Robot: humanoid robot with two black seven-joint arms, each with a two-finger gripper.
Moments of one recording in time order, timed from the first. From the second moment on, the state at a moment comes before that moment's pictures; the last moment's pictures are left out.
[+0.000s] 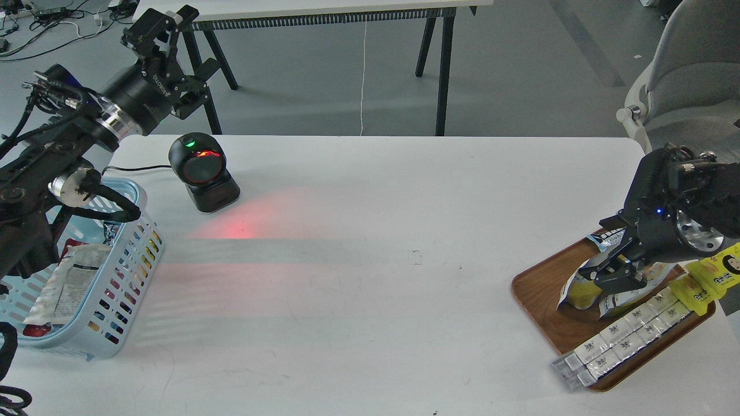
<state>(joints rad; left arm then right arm) -0.86 0.47 -0.71 -0.65 0.62 -0.49 -0.49 1.25 -1.06 -0.11 1.54 -2.18 0.49 0.49</state>
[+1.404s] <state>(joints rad) -0.86 0.46 -0.71 -0.63 0.62 -0.49 -0.49 1.22 -1.07 -0.10 1.54 -2.18 0.49 0.49</state>
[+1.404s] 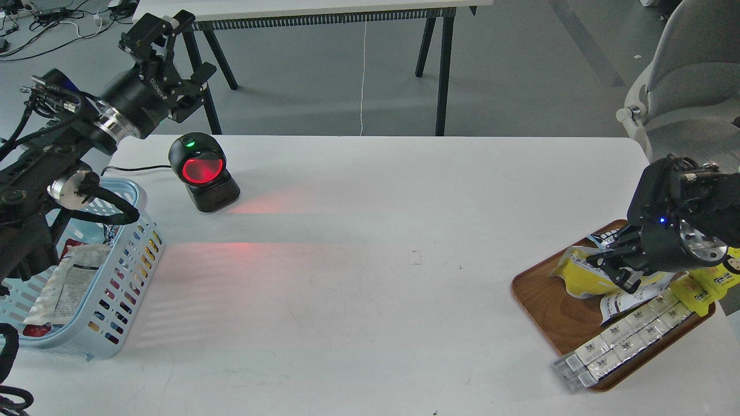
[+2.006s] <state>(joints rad) -0.86 0.44 -0.71 -0.62 0.62 -0.49 -0.49 1.22 -1.07 -0.02 1.53 -2.18 0.49 0.49</state>
